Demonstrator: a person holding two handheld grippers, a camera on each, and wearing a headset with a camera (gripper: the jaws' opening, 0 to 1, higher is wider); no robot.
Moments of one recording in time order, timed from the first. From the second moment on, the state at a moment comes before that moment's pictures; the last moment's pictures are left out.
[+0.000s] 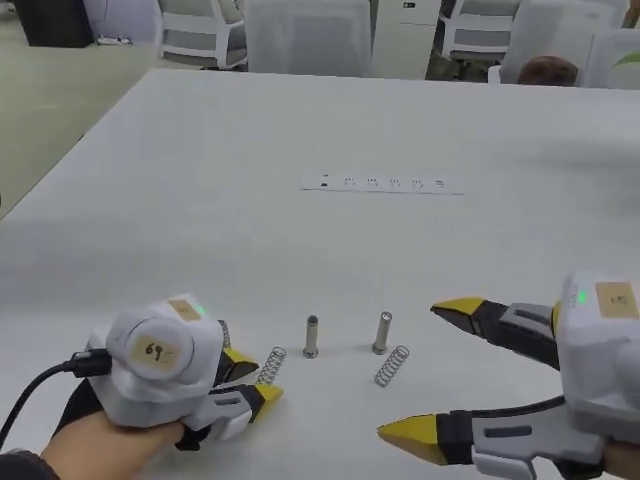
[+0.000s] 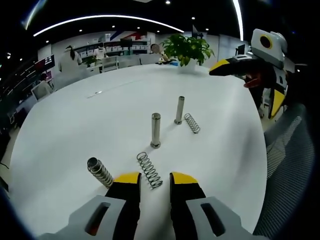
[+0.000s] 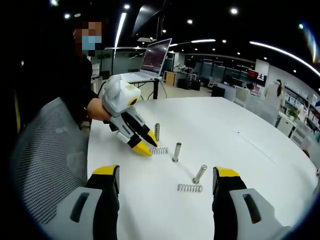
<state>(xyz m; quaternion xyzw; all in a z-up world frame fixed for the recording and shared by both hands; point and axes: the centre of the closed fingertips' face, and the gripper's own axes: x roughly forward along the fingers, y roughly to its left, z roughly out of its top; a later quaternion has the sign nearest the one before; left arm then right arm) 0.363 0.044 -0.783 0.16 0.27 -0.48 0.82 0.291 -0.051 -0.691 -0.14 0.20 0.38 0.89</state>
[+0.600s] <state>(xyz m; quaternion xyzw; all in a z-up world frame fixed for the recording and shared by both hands) 0.369 0.052 -0.788 0.16 0.28 -0.46 0.83 0.291 -0.050 -0.693 -0.13 0.20 0.38 0.89</state>
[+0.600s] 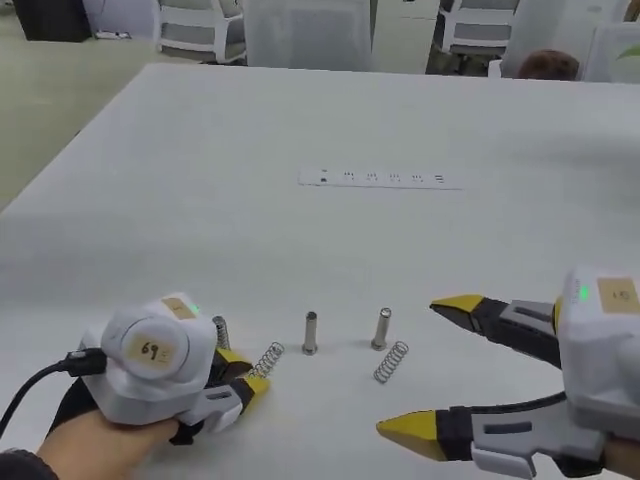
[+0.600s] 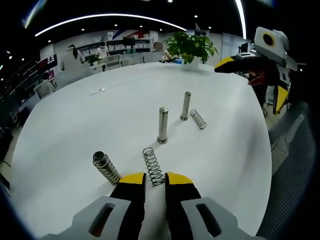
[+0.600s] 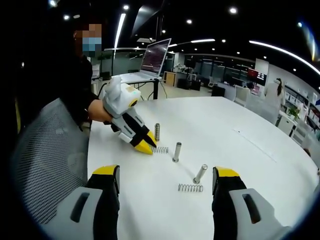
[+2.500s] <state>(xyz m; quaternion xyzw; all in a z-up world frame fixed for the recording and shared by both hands) 0.292 0.042 -0.677 0.11 0.17 -0.57 0.79 0.283 -0.011 -0.668 -0.17 0.16 0.44 0.86</state>
